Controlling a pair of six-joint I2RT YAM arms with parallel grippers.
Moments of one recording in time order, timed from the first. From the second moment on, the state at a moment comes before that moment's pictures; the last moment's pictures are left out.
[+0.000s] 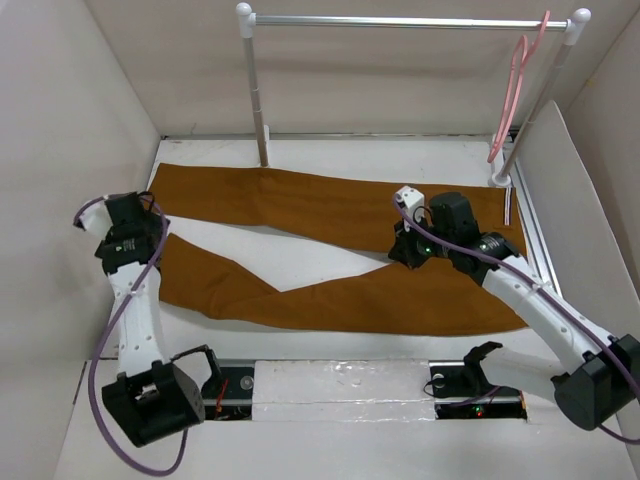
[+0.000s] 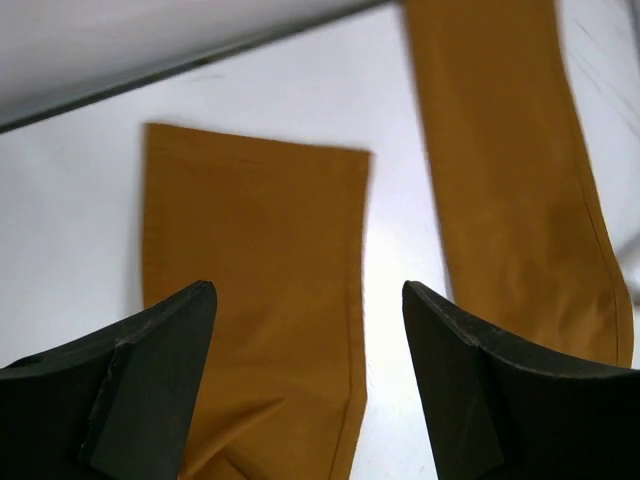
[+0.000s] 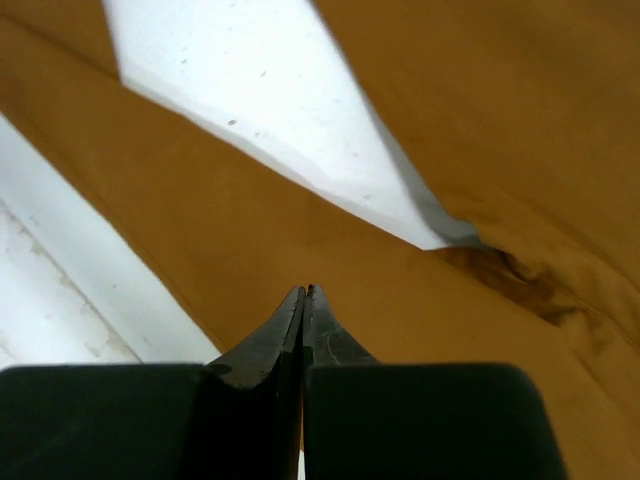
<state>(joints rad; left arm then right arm) 0.42 1.06 0.97 -0.69 -0.31 -0.80 0.48 1.08 0.95 -0.55 -0.32 -0.04</state>
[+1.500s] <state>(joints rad) 0.18 1.78 1.11 -0.55 -0.36 -0.61 0.50 1.03 0.89 -0.54 -0.29 -0.05</state>
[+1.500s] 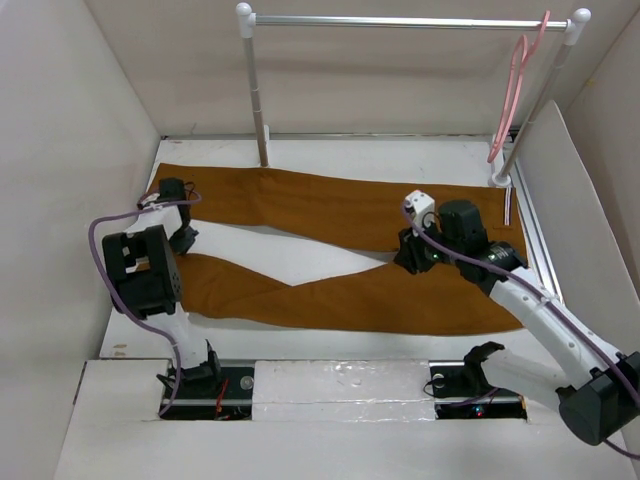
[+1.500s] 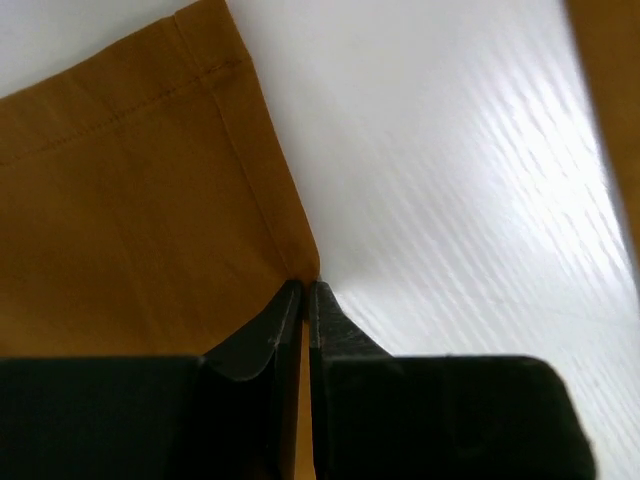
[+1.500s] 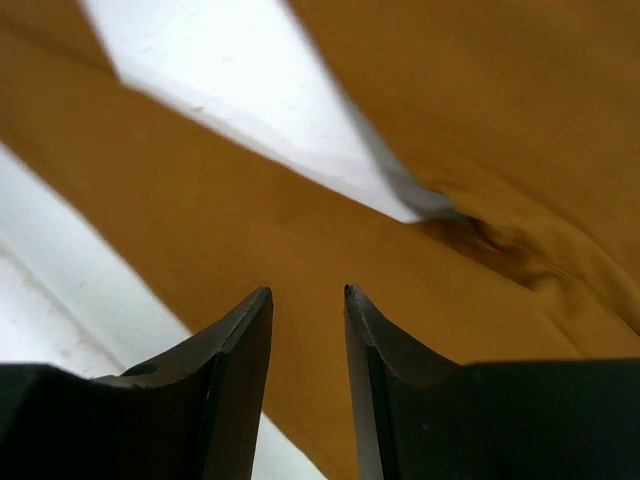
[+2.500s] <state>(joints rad) 0.27 1.54 1.11 -0.50 -0.25 -0.77 -0.15 0.85 0.83 -0.70 -0.18 0.06</state>
